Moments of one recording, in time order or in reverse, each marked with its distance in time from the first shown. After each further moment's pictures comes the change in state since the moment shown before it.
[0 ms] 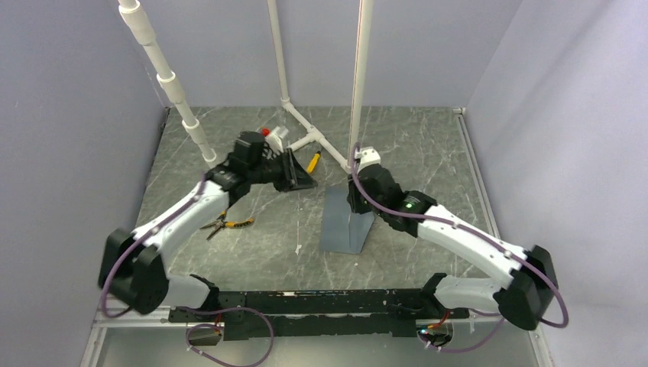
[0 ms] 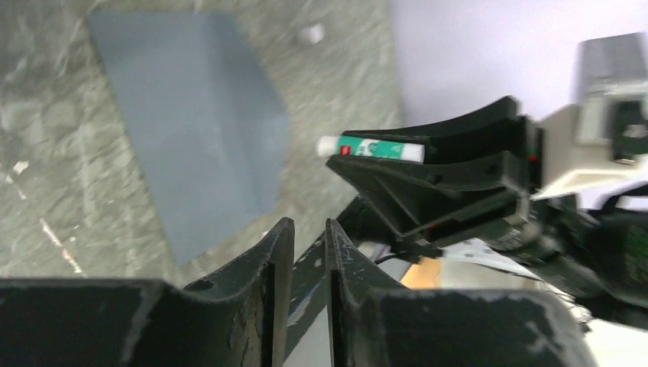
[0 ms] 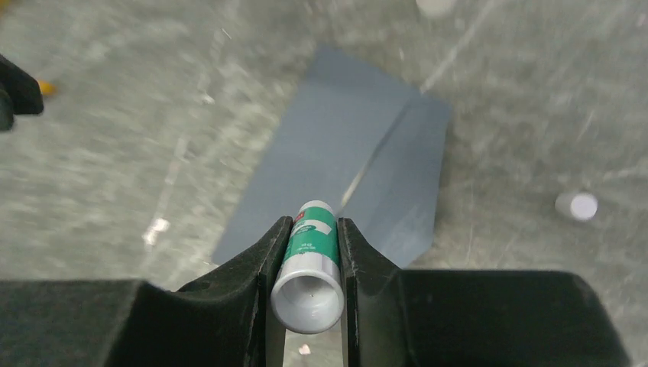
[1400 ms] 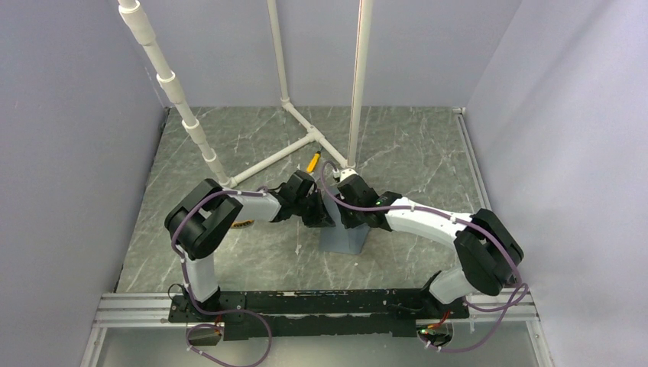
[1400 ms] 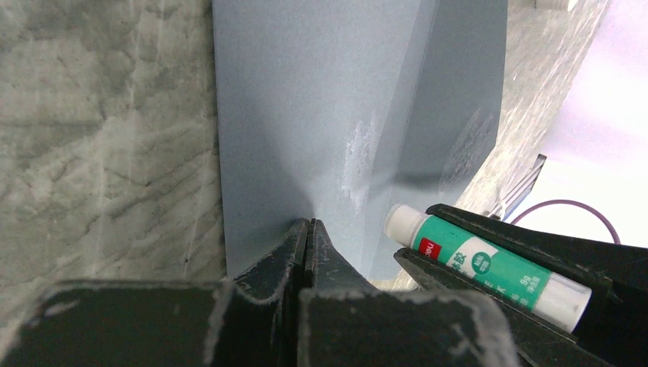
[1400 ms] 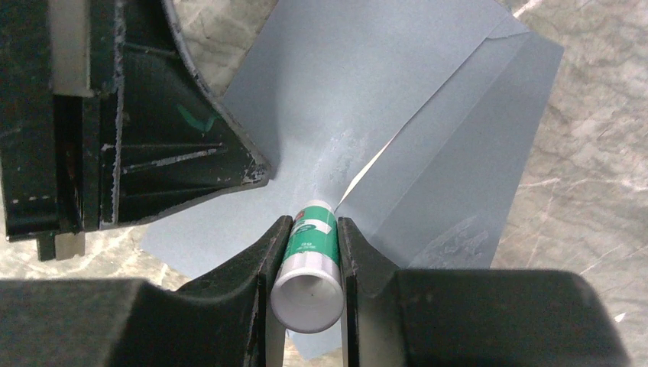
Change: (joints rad) left arm -0.236 0.557 -0.118 0.303 -0.227 -0.135; right arm -0.014 0.328 -0.095 0.079 -0.123 -0.072
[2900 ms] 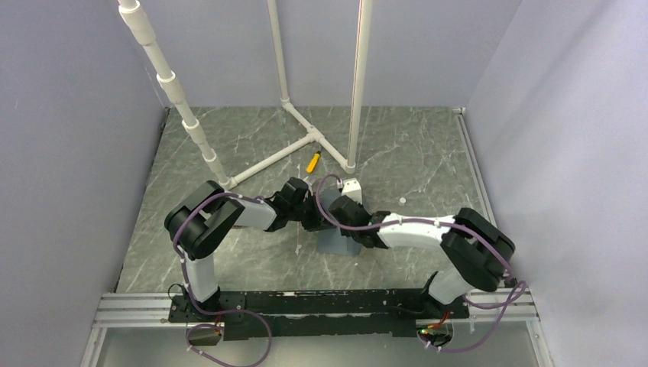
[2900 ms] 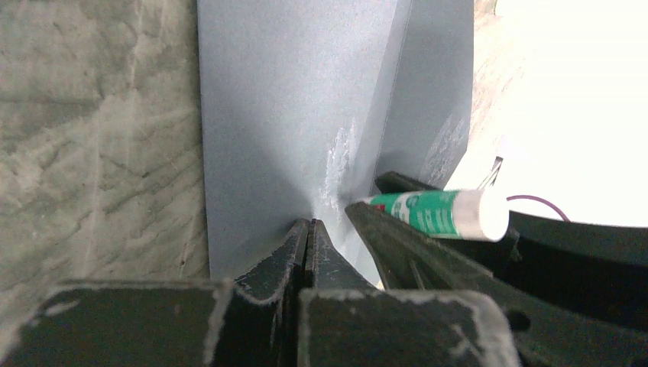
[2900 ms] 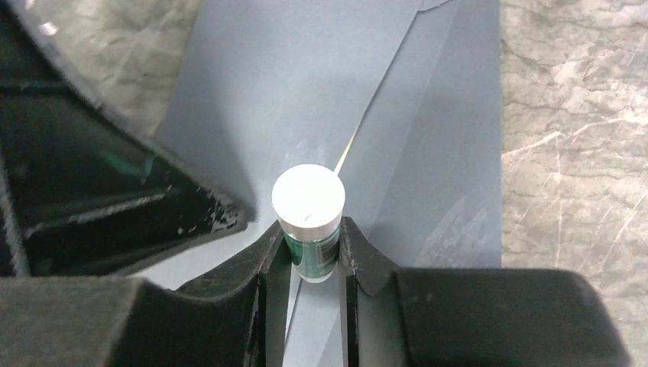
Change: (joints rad) left arm -0.001 -0.002 -0.137 0.252 0.020 -0.098; right arm 0.131 0.063 -0.126 0.211 0.333 0.243
